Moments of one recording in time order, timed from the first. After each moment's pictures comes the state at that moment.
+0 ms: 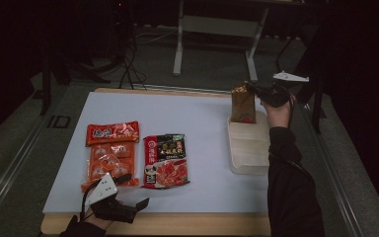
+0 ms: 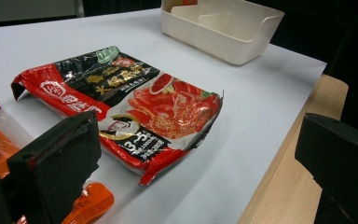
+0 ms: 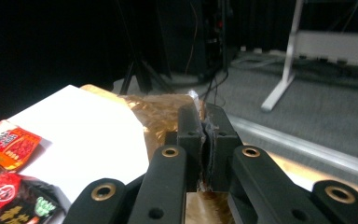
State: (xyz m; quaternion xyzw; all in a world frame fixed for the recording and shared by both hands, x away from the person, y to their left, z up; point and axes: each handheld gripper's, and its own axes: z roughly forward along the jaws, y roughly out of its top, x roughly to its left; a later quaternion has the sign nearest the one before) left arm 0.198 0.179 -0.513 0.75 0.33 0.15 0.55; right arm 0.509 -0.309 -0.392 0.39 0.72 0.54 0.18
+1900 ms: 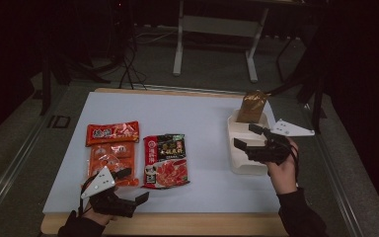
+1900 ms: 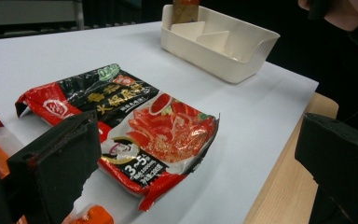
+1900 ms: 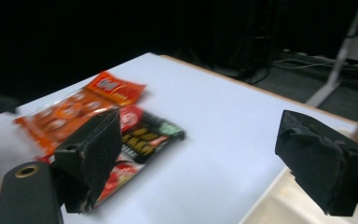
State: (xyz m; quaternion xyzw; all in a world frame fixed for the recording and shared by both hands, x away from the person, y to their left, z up) left arm 0.207 0.179 -0.492 0.74 0.34 0.14 0.56; right arm 0.327 -0.273 -0.401 0.31 0.76 0.55 0.16
